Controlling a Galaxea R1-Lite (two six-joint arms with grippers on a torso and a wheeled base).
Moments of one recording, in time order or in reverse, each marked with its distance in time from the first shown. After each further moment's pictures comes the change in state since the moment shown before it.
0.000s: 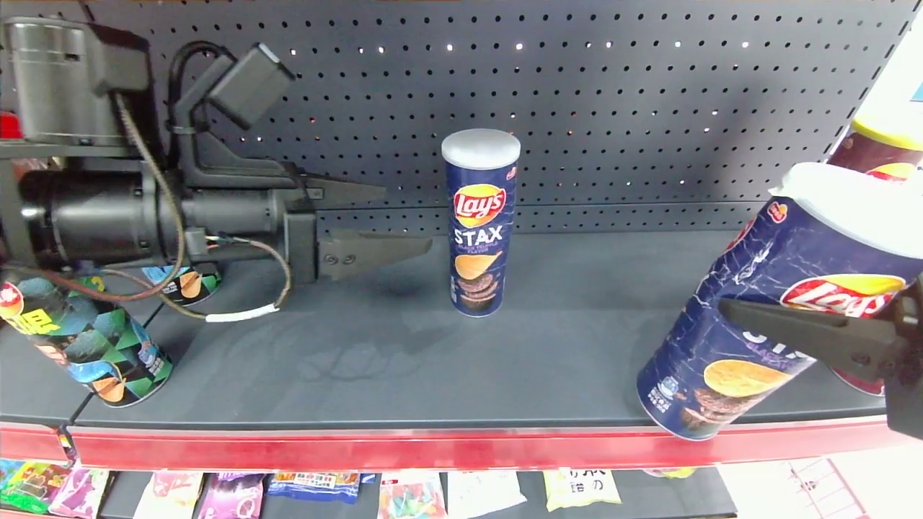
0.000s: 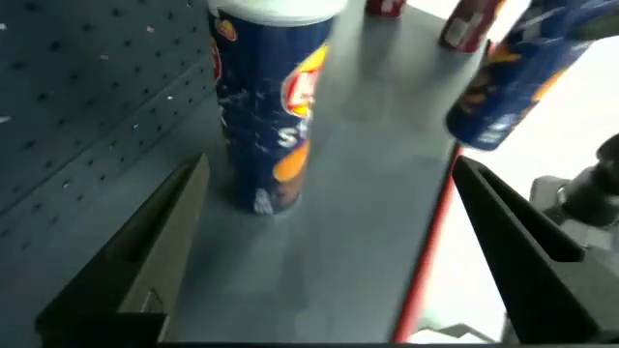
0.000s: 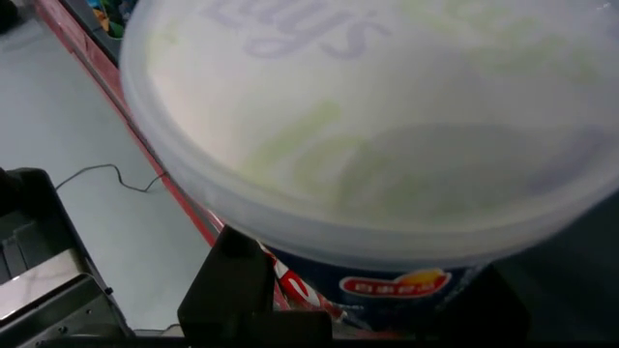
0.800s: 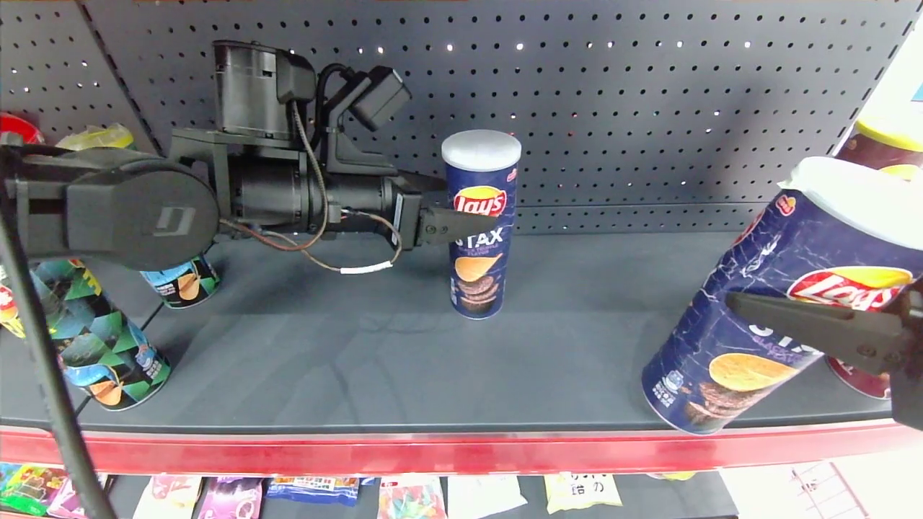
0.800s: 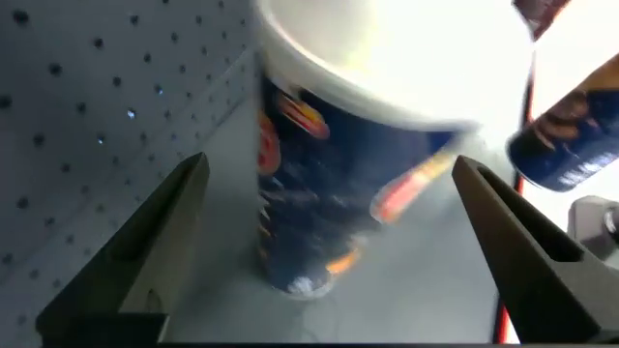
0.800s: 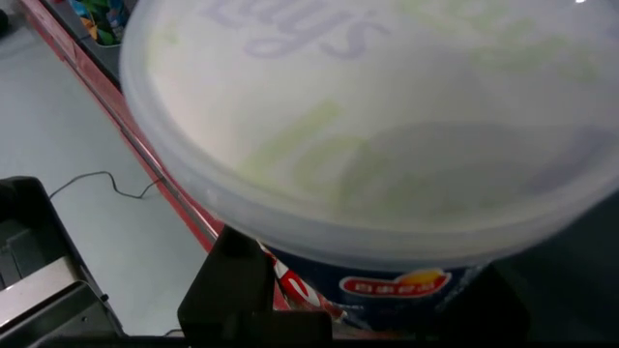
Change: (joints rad) left arm -0.062 0.277 -0.266 -0.002 0.049 -0.010; right arm -0.020 -0.006 -0.002 0.000 0.000 0.009
